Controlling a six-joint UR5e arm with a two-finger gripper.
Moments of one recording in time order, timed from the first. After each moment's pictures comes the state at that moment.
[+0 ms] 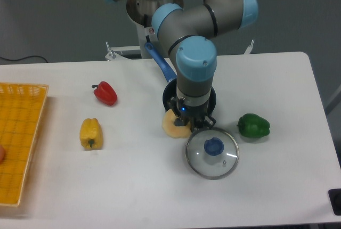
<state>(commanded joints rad) 2.48 -1.89 -1.53 -1.25 1.53 1.05</state>
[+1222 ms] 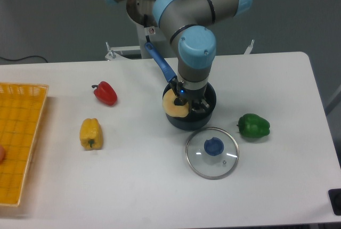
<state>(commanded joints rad) 2.50 -1.81 -1.74 -1.25 1.62 1.26</state>
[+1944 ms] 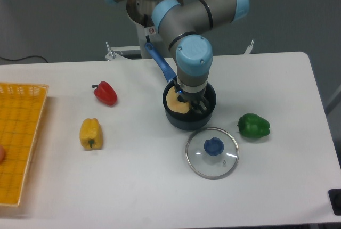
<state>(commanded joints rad) 2.51 -1.83 -1.75 -1.25 1.64 1.44</state>
